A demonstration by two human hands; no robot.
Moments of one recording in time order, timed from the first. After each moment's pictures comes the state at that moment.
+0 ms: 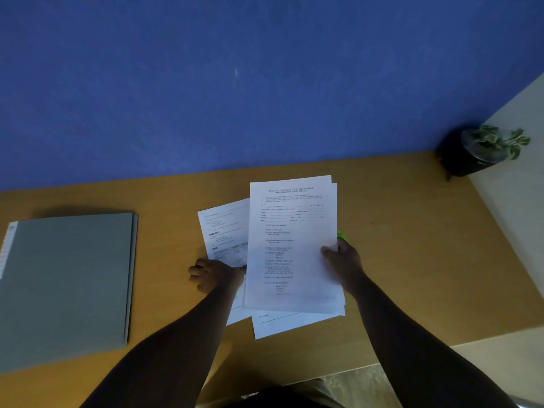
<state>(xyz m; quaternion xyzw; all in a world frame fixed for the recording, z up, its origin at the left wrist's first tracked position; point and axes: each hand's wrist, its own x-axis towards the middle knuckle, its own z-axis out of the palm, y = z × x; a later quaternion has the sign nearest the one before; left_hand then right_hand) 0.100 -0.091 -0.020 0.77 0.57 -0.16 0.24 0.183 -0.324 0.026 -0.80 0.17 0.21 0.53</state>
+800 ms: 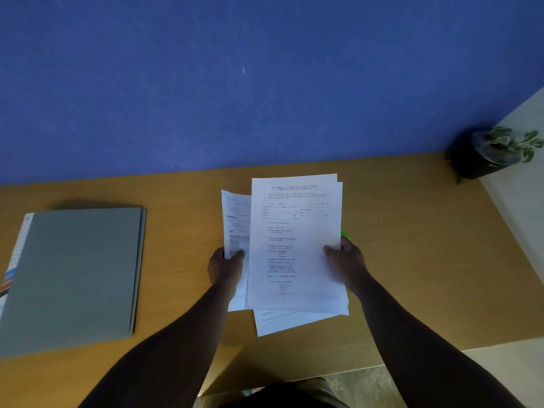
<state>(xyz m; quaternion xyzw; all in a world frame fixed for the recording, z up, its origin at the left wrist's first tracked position) 0.094 -0.091 -0.014 0.64 0.53 0.00 0.56 0.183 -0.326 0.027 -0.77 0.18 0.22 0.57</state>
